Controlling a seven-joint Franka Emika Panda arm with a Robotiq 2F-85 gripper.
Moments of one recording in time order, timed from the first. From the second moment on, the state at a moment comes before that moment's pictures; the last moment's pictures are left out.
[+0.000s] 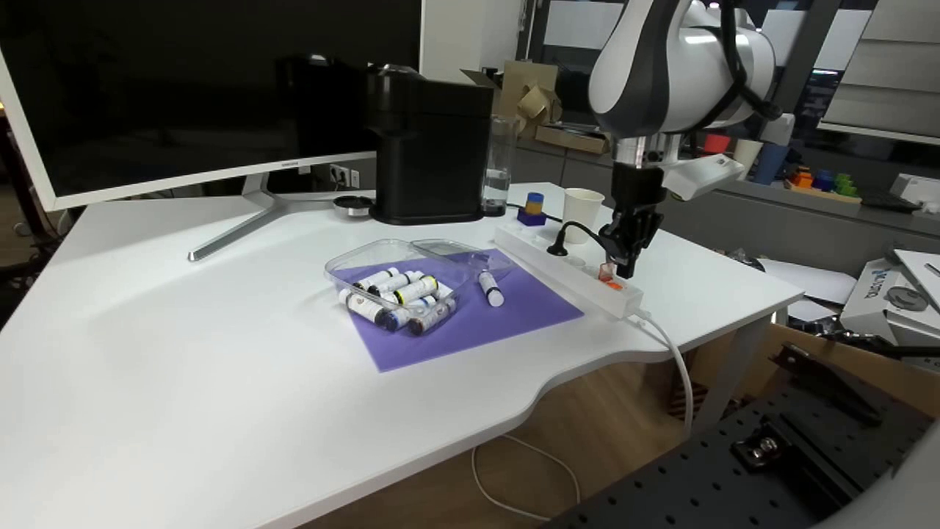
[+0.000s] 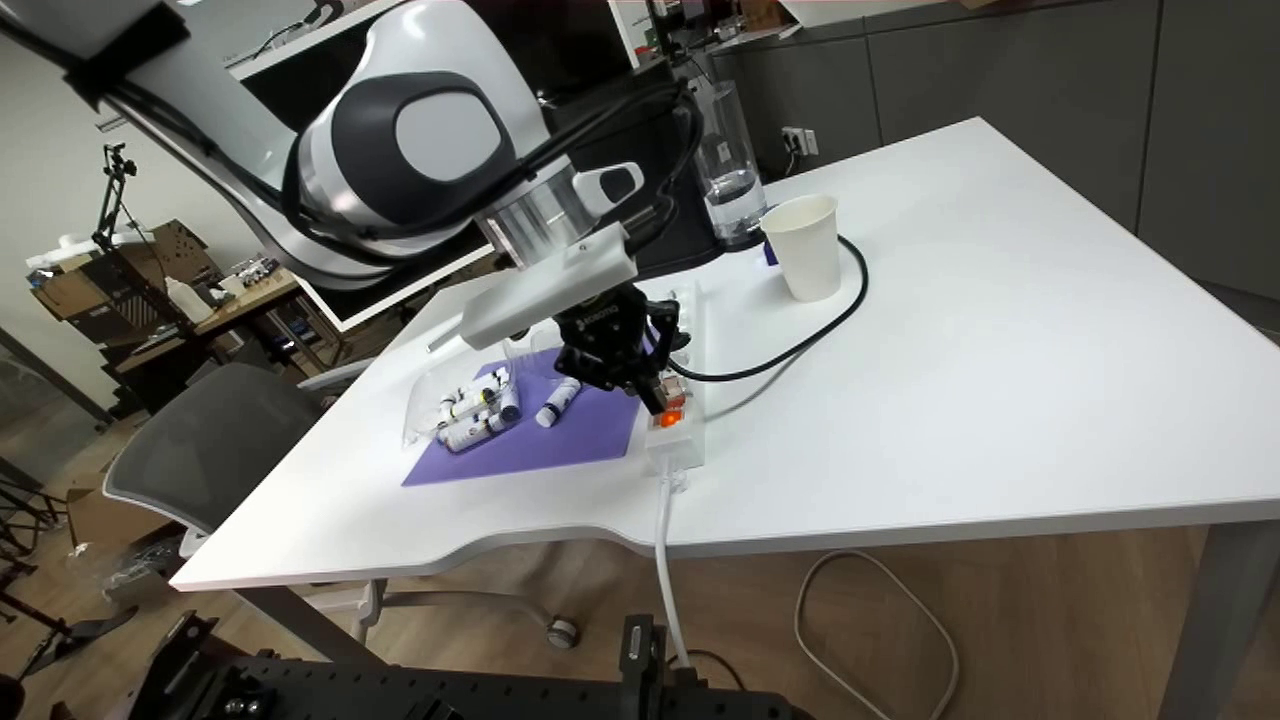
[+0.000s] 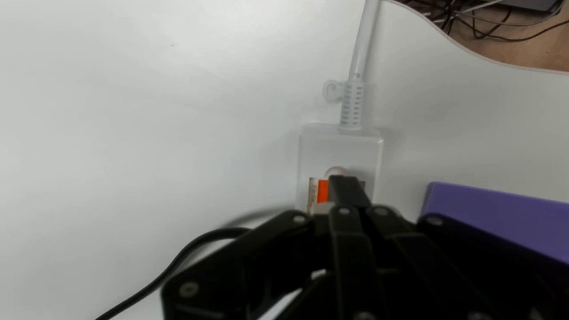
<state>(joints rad) -0.24 0.31 -0.23 -2.52 -0.22 2.84 -0.41</state>
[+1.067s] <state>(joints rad) -0.25 0.40 -0.19 -2.43 -0.25 2.83 -0.50</state>
